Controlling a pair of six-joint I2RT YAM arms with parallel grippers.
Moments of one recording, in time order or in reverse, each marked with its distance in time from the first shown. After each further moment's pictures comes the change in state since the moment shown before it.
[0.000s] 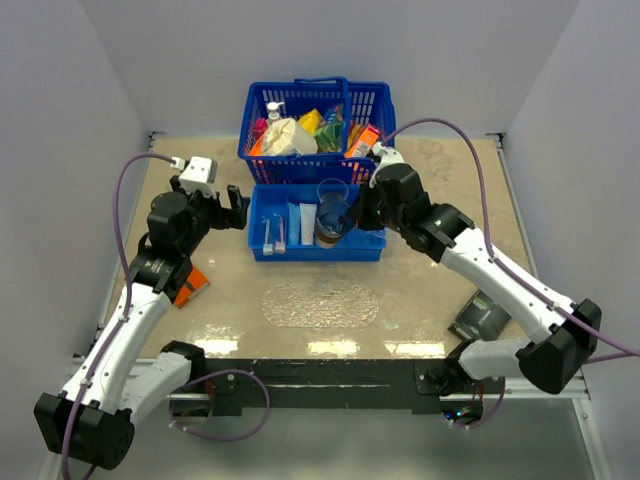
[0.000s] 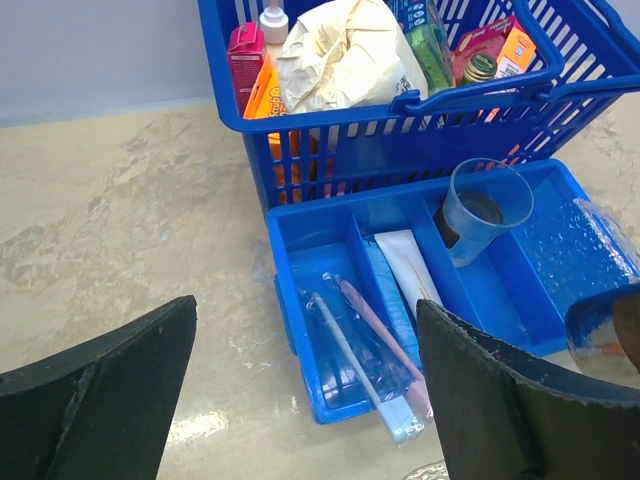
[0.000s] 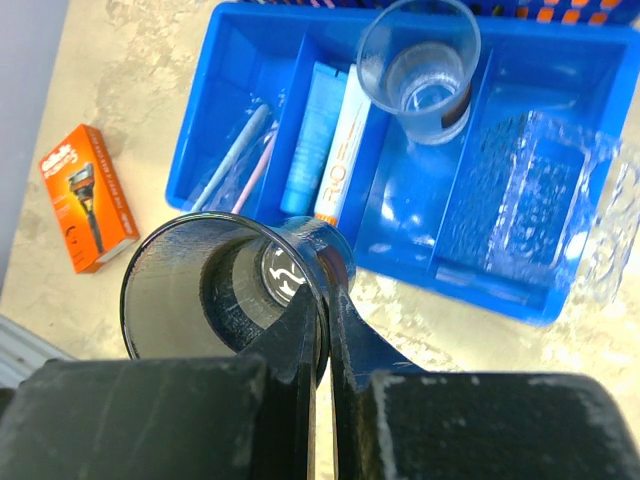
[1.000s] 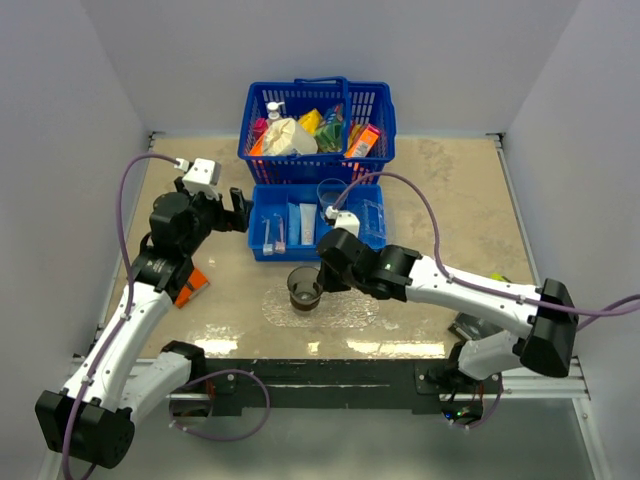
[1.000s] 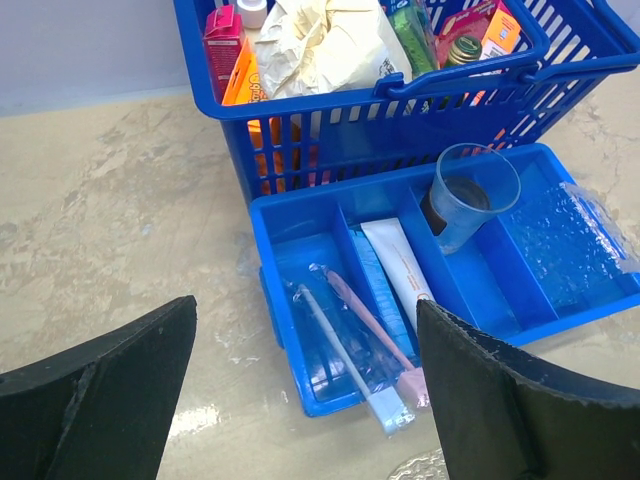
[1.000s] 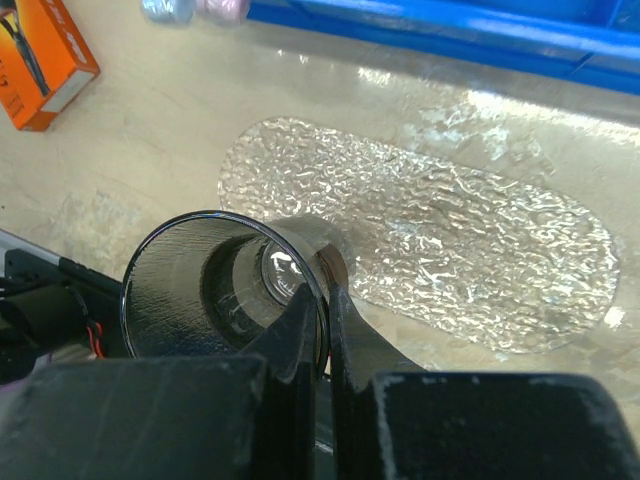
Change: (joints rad) left arm 0.000 0.008 -0.013 0.002 0.039 -0.004; right arm 0.388 0.054 -0.129 -0.096 0.187 0.308
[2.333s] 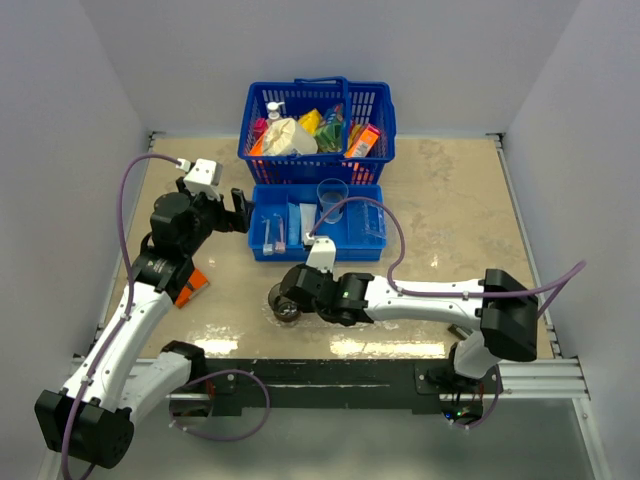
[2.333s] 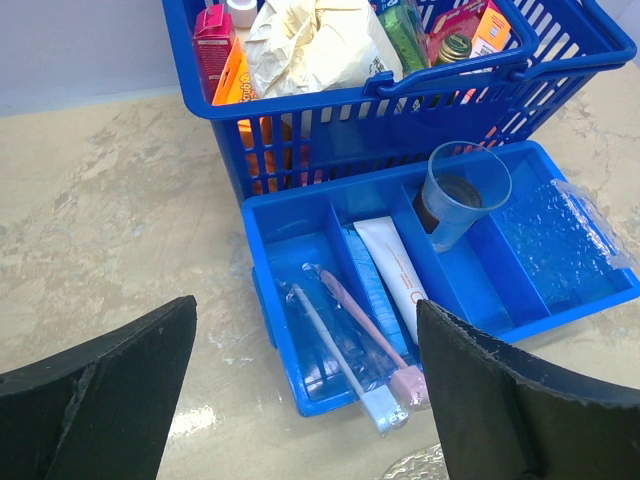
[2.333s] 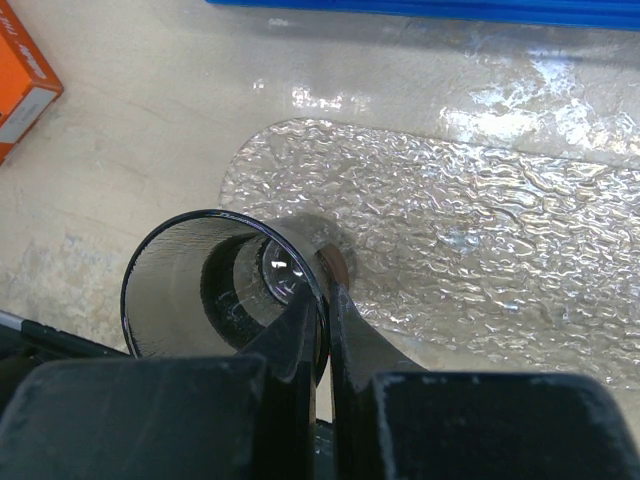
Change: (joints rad) left arm -0.008 0.000 0.000 0.001 0.010 -0.003; right arm 0.196 0.212 -0.026 0.147 0.244 0.206
